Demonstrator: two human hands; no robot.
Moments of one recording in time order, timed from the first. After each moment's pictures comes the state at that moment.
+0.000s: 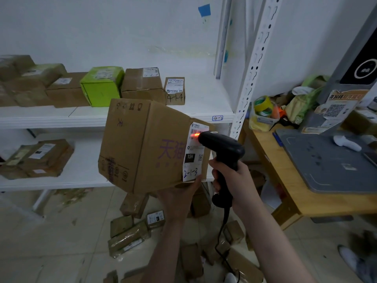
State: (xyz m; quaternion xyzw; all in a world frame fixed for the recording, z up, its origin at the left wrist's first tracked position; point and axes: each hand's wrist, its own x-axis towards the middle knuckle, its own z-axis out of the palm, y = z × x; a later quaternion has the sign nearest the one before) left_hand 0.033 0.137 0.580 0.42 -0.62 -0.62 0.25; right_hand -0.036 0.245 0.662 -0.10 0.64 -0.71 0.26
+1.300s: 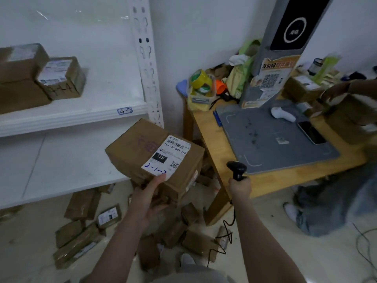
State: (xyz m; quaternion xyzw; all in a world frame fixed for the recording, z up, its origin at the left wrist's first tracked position) left_hand -0.150 0.250 0.551 0.43 -0.45 -0.78 0.01; right_hand -0.312 0.465 0.456 0.27 0.81 -0.51 0.11
